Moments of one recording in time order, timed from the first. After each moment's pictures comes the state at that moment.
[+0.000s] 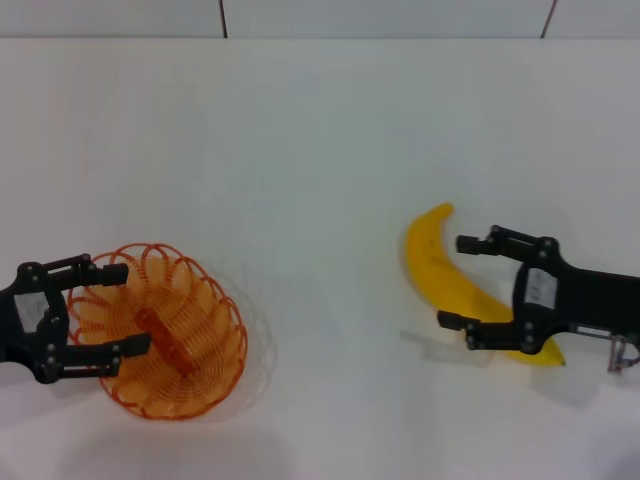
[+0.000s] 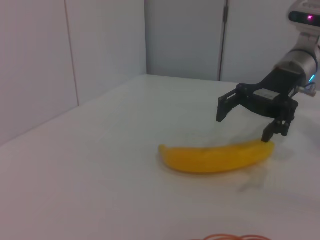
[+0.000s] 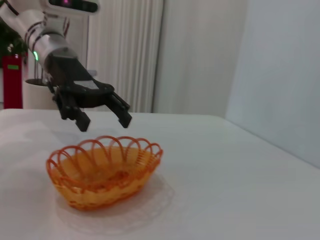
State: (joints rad) left arm -0.33 -1.99 0.72 0.75 2.01 1.71 -1.08; right arm 0.43 2.04 -0.44 -0.38 -2.15 -1.61 0.64
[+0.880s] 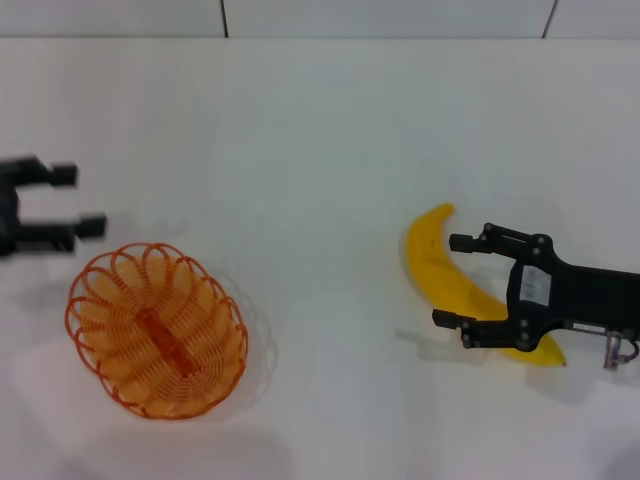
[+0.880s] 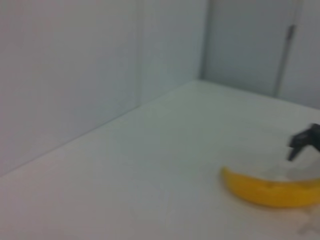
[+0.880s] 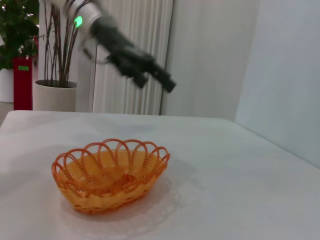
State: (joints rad) left arm -0.42 -1.93 0.68 0.93 2.01 1.71 -1.49; right arm 0.44 2.04 -0.45 -0.37 -2.15 -1.61 0.64
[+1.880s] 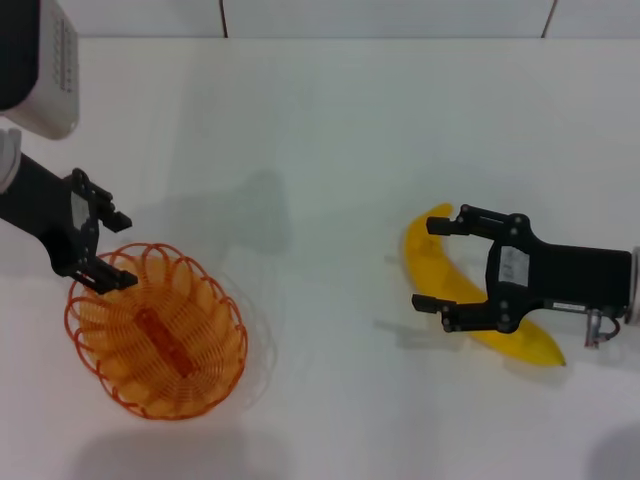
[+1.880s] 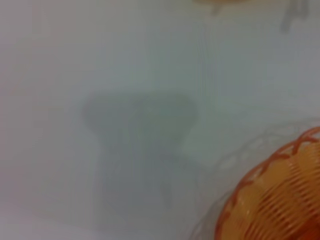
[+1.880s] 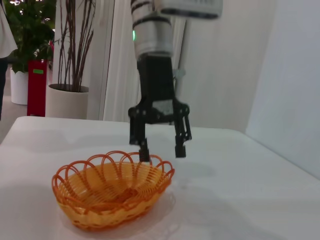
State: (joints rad) left arm -0.74 -2.03 1.00 1.08 2.69 1.63 -1.61; right arm 0.51 2.04 -0.46 -0.37 -2.15 -1.61 0.65
